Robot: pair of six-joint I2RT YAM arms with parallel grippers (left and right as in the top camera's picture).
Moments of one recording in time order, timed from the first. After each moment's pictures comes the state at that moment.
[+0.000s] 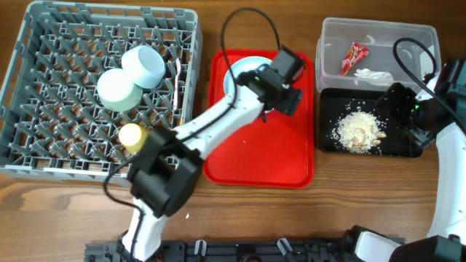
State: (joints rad) left arm -0.76 2.12 1.69 -0.60 -0.05 -0.18; right arm -0.37 1.38 1.24 -1.04 -0.16 0.35
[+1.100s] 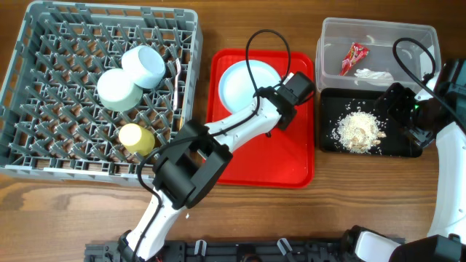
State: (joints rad) left arm -0.83 2.26 1.69 -0.64 -0.27 -0.15; right arm -0.37 1.38 1.24 -1.04 -0.18 0.35
